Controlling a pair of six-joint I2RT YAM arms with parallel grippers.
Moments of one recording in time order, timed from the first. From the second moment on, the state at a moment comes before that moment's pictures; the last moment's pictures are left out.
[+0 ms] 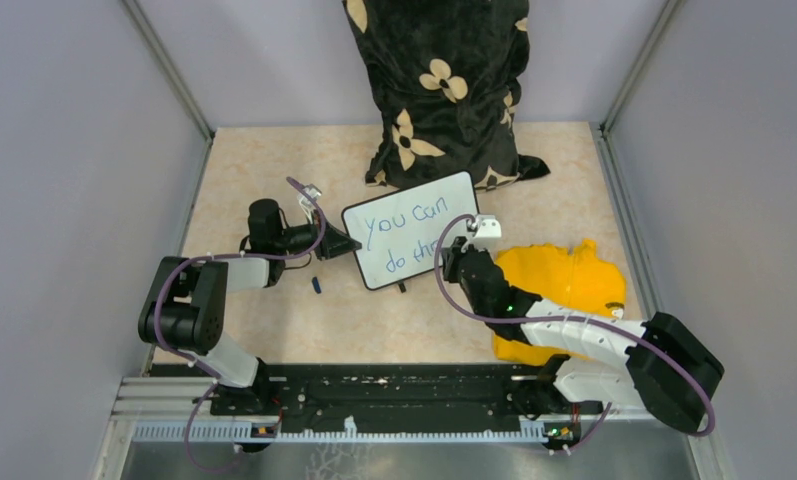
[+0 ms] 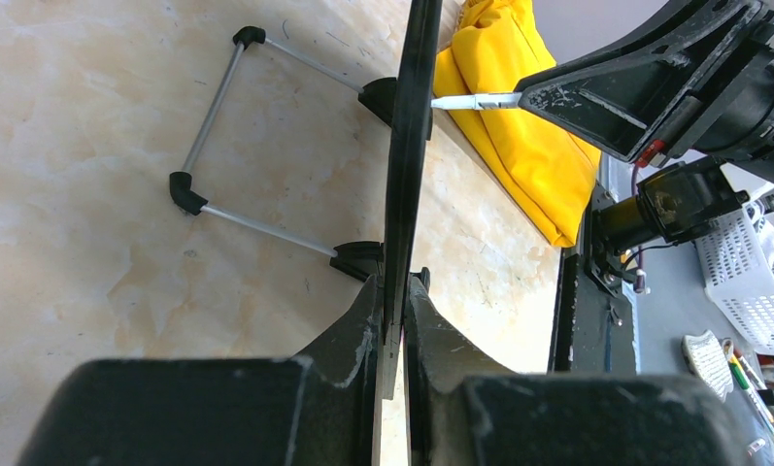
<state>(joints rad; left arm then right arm) -0.16 1.60 0.58 0.73 1.05 -0.38 0.87 1.13 0.45 0.36 0.57 0.49</state>
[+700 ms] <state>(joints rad) -0.16 1.60 0.58 0.73 1.06 -0.38 0.85 1.11 0.42 0.33 0.59 0.50</state>
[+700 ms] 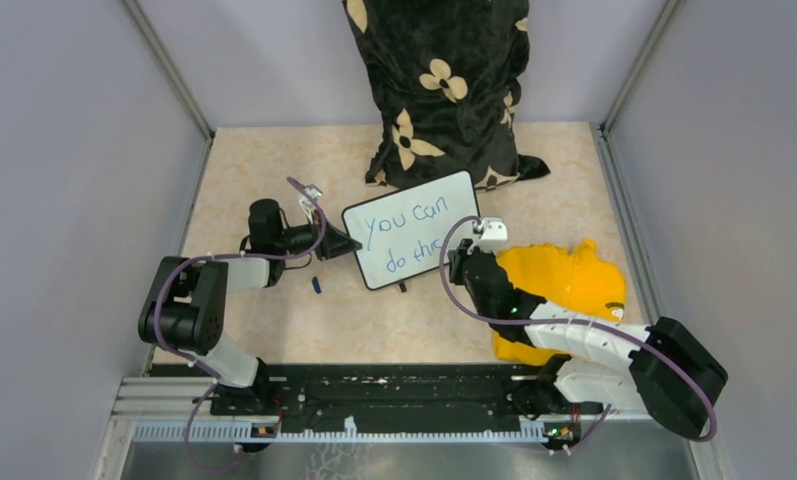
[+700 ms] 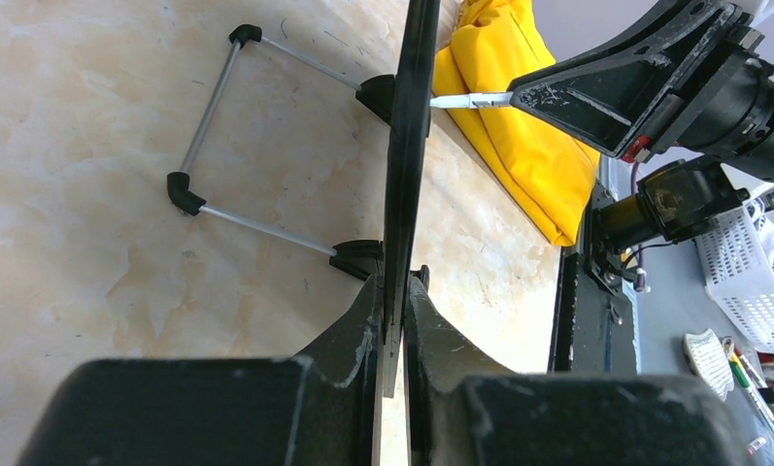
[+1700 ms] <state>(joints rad) -0.16 1.60 0.59 0.72 1.06 -0.37 0.83 1.09 0.39 0.31 0.57 0.51</state>
